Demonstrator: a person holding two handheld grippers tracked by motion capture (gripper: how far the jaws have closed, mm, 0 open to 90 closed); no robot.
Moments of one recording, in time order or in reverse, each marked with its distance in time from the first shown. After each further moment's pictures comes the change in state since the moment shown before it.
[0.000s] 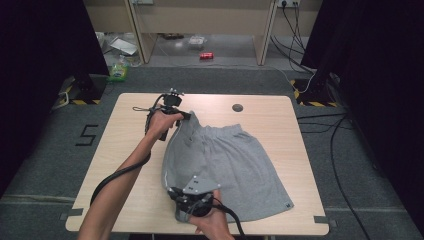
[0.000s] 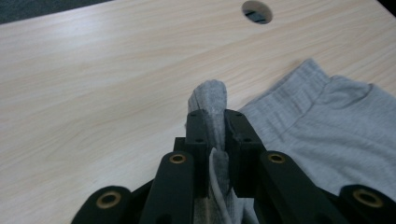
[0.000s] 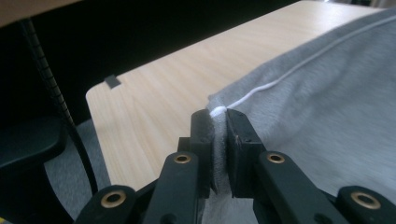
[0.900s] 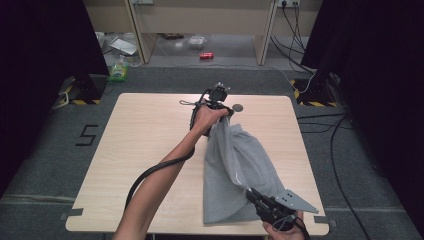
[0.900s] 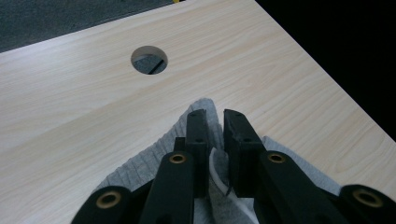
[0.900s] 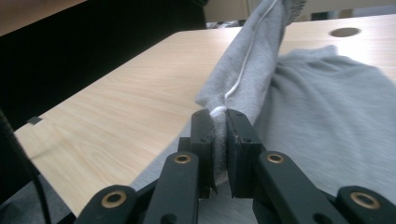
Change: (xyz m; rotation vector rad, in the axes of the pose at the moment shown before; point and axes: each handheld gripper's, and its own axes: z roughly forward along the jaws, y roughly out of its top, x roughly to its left) left arm -0.119 0.051 0.051 -0.018 -0.090 0.051; right arm -0.067 -0.071 -0.170 -0.175 -0.300 0.238
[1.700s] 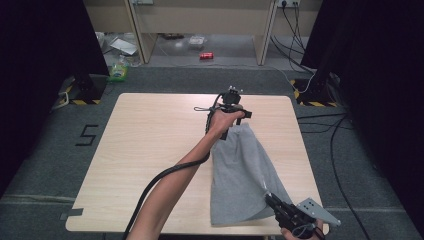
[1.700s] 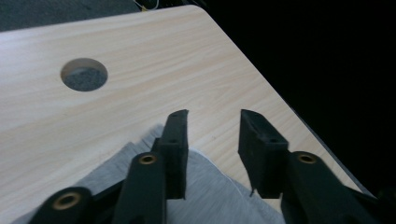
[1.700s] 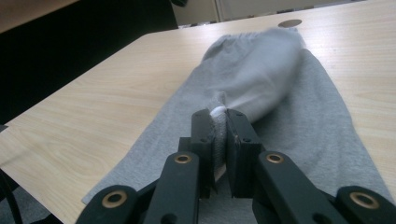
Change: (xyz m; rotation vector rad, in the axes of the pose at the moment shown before) left arm -0.027 0.002 0.025 -0.075 -0.112 -0.073; right arm -0.029 -0.019 -0.034 -0.019 -0.101 0.056
